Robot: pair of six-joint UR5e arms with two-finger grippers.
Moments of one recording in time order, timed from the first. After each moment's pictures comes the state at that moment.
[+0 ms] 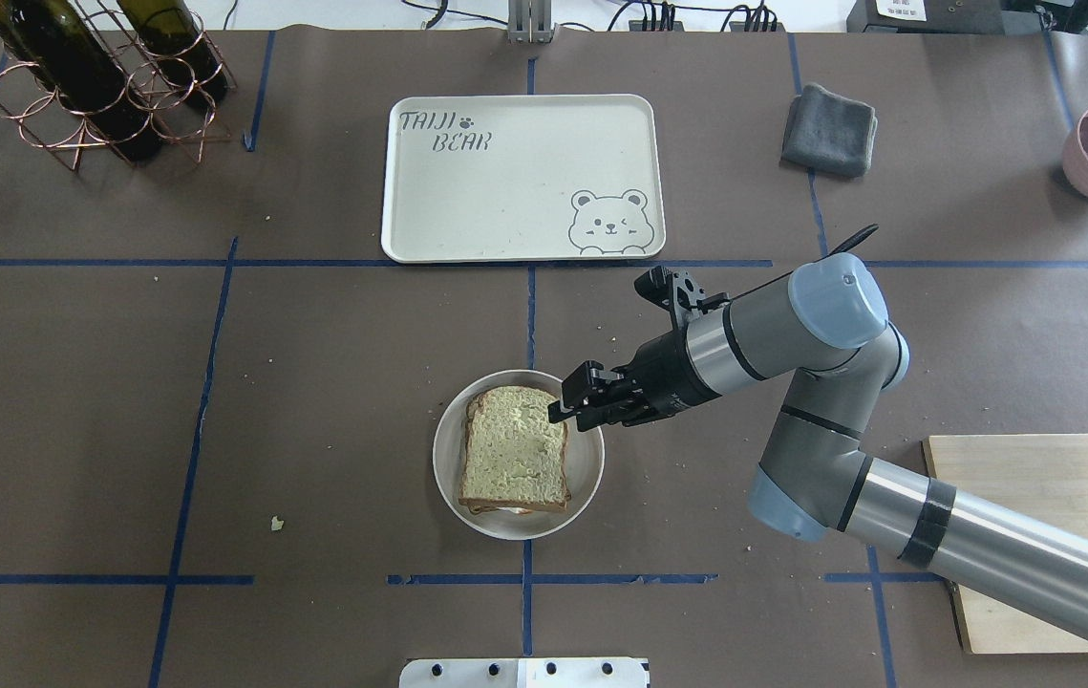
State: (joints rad) left arm -1.26 -1.58 -1.80 -1.96 -2.52 -0.46; right arm 0.63 -1.12 1.45 -0.39 2.24 1.60
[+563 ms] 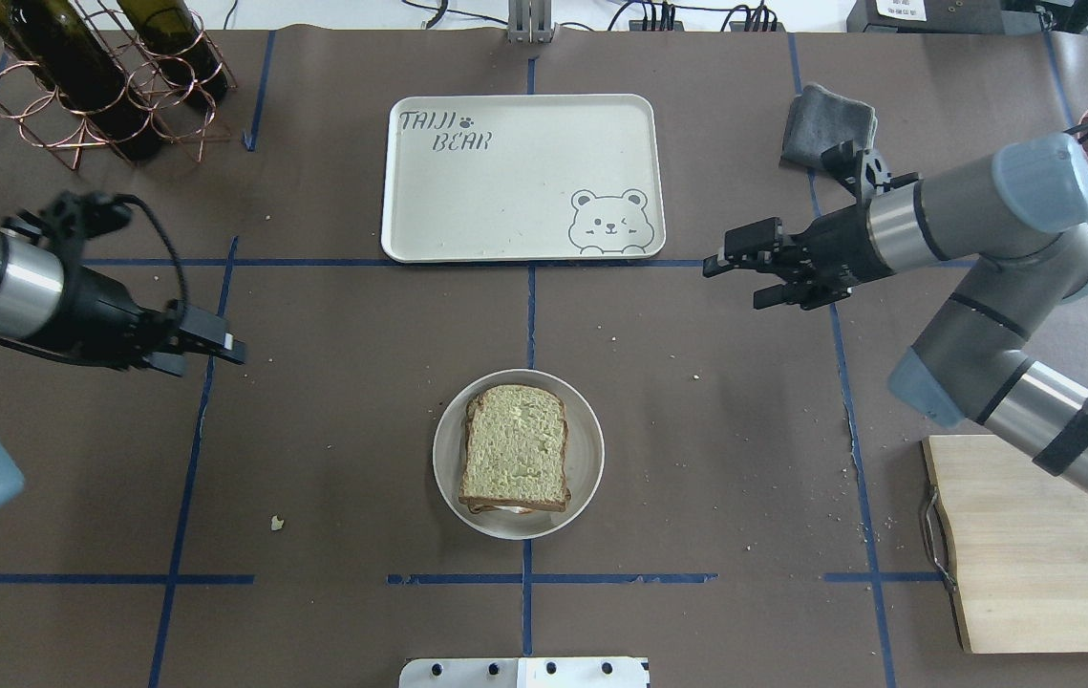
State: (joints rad) left arm -0.65 -1.74 -1.88 -2.26 -2.19 -1.44; right arm 0.89 -1.26 1.45 -0.39 2.33 1.54
